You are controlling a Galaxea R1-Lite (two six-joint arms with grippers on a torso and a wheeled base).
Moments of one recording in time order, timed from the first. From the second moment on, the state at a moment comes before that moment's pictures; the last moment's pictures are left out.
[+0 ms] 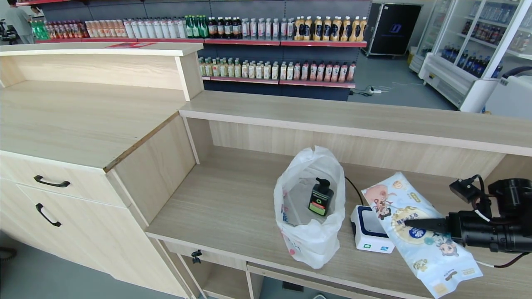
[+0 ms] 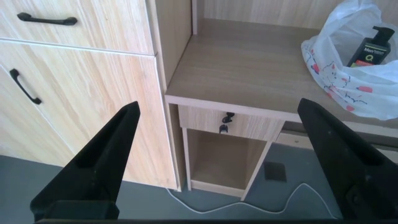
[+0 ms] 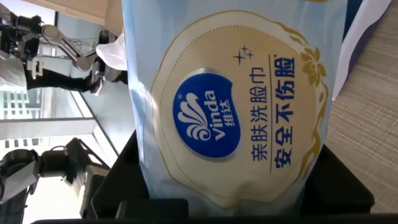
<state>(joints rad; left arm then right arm) -0.01 0.00 0.00 0.00 -0.05 0.00 -0.32 1.91 -0.68 -0.25 1.00 -0.11</state>
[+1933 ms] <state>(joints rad) -0.01 0.00 0.00 0.00 -0.05 0.00 -0.42 1.35 -0.55 -0.37 0.37 -0.29</state>
